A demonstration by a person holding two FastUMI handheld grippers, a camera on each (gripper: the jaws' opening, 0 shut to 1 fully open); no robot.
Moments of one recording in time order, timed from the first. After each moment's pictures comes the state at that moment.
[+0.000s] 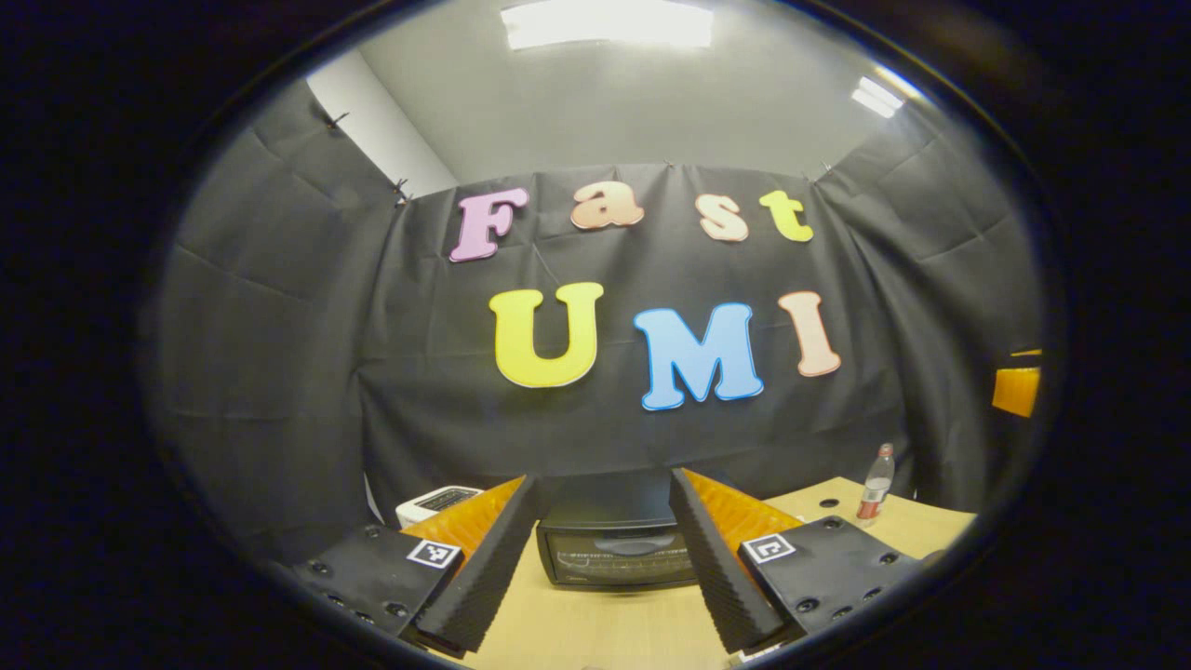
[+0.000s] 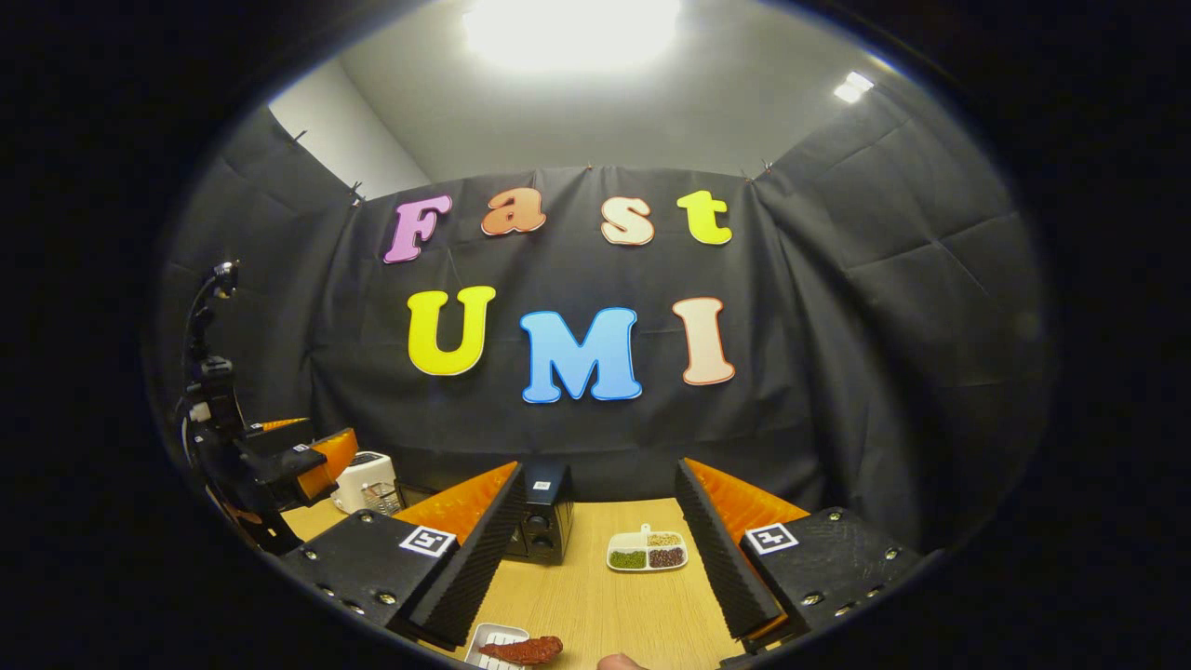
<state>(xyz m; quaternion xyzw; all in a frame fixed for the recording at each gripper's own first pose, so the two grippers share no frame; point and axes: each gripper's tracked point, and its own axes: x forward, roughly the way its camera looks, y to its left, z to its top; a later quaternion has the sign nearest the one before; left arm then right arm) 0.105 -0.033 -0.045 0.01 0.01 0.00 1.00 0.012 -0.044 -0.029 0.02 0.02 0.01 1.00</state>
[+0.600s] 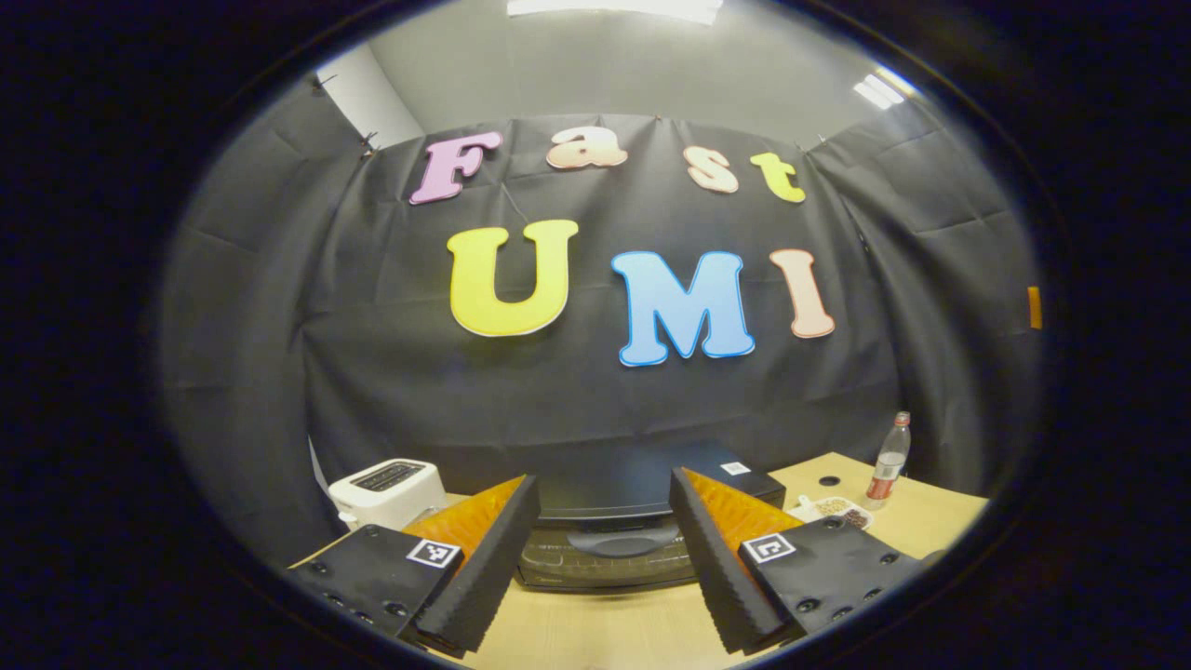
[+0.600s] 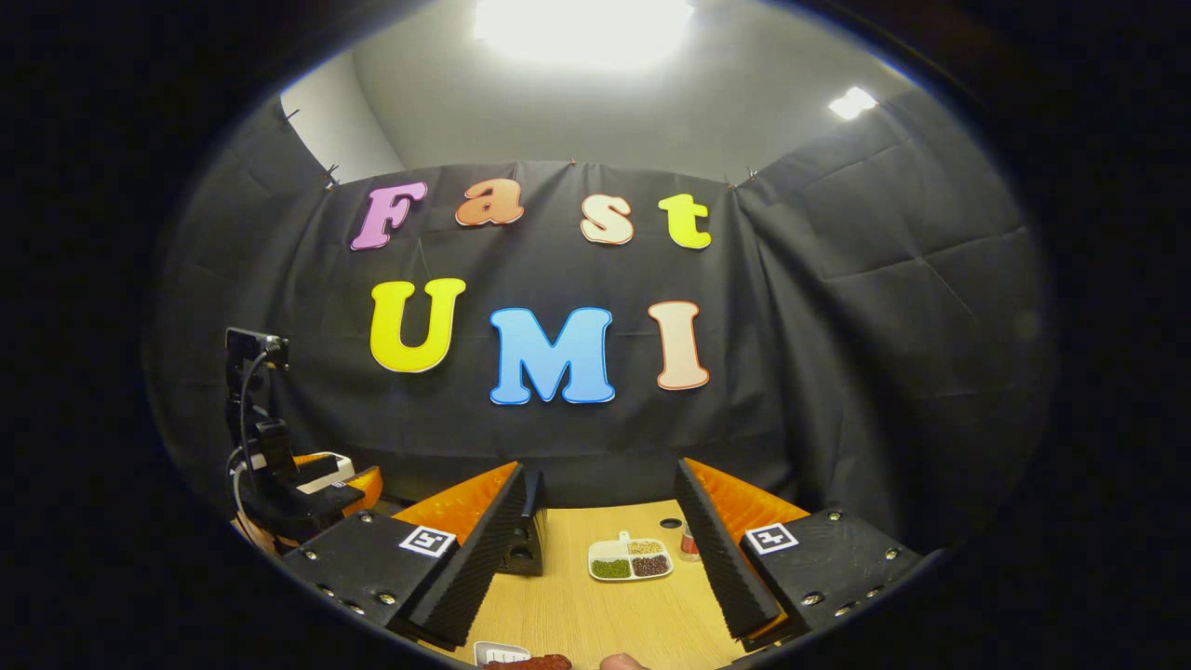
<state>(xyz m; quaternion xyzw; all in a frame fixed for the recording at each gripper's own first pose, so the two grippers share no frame) 0.212 -0.045 -0.137 -0.01 0.06 -0.05 1.00 0.044 -0.027 -0.032 -0.01 0.03 -0.06 1.00</state>
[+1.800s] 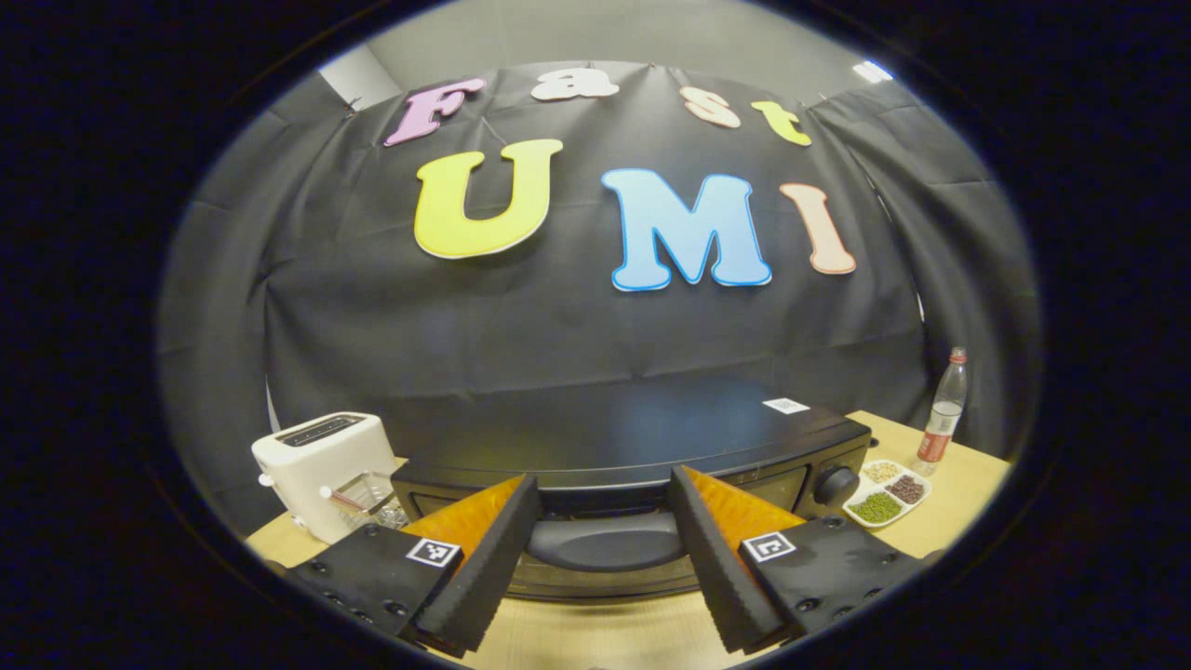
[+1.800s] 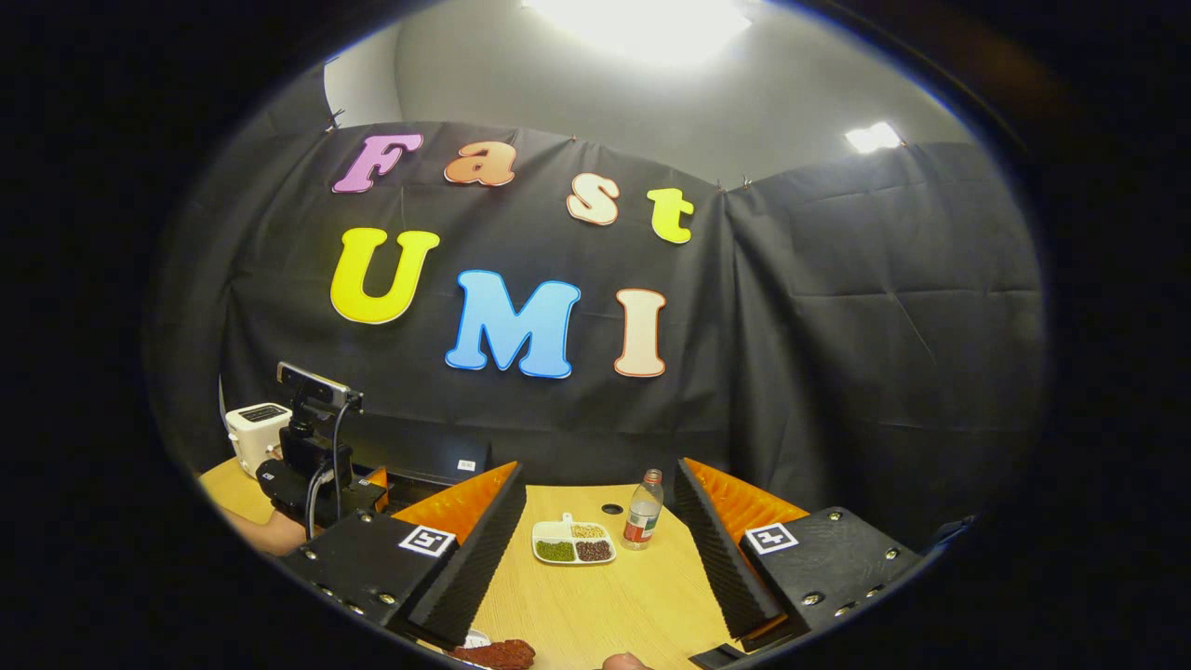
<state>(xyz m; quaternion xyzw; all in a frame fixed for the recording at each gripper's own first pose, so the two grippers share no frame) 0.308 -0.076 -0.268 -0.01 0.12 -0.06 0.99 0.035 -0.030 -0.038 -0.08 0.07 -0.13 0.99</state>
